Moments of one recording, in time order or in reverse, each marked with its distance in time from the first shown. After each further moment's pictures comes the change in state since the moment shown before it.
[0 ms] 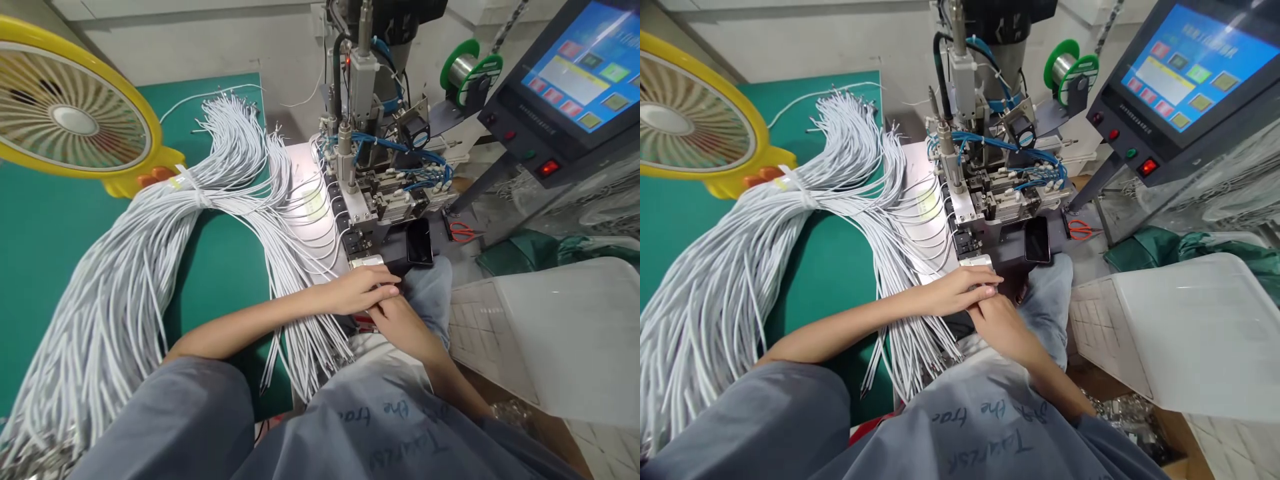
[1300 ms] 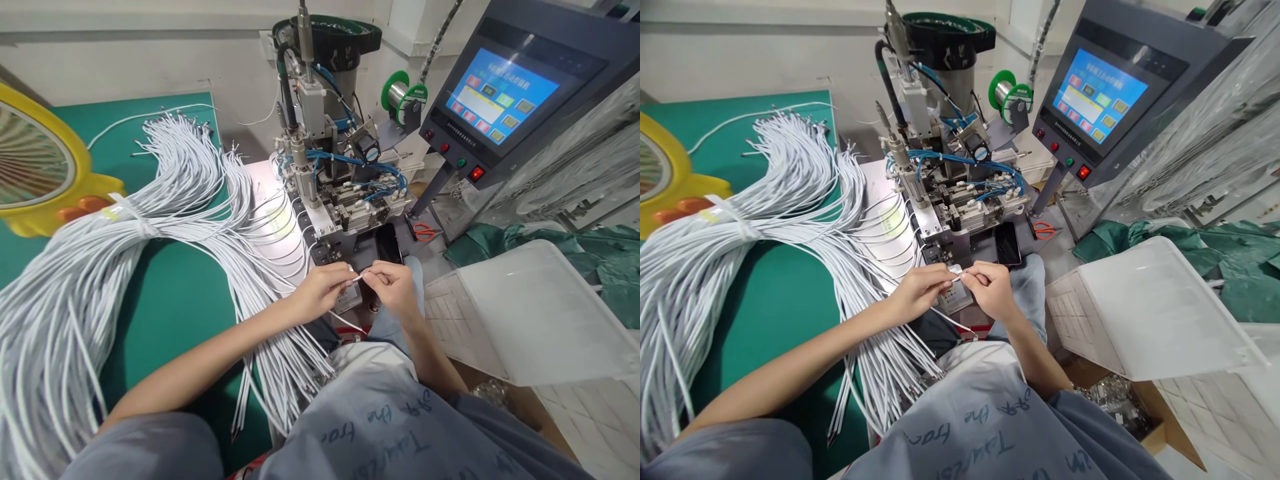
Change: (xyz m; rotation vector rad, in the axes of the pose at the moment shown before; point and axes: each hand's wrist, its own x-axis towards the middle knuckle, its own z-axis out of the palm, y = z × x) left_hand -0.001 -0.012 -0.010 0.037 0.261 0.094; right_hand 0.028 0.010 -0.043 0.438 0.525 -0.122
